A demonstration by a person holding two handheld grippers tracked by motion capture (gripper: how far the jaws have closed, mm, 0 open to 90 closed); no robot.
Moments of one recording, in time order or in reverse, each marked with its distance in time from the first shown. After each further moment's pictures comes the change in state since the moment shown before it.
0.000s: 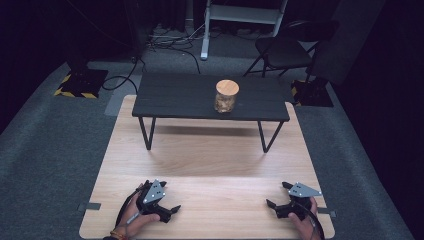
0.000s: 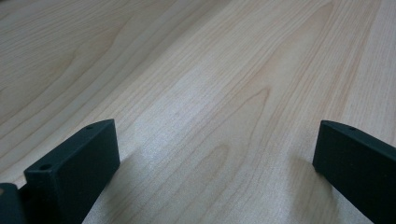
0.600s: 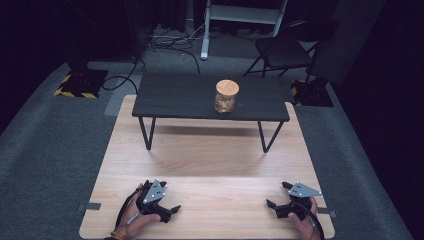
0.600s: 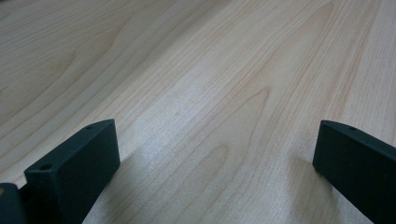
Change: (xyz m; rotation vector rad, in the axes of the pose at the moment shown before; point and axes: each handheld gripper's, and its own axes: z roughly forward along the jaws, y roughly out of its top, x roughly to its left) left arm -0.001 0.000 0.000 0.000 0.004 -0.002; right arm 0.000 0.000 0.000 0.000 0.000 0.000
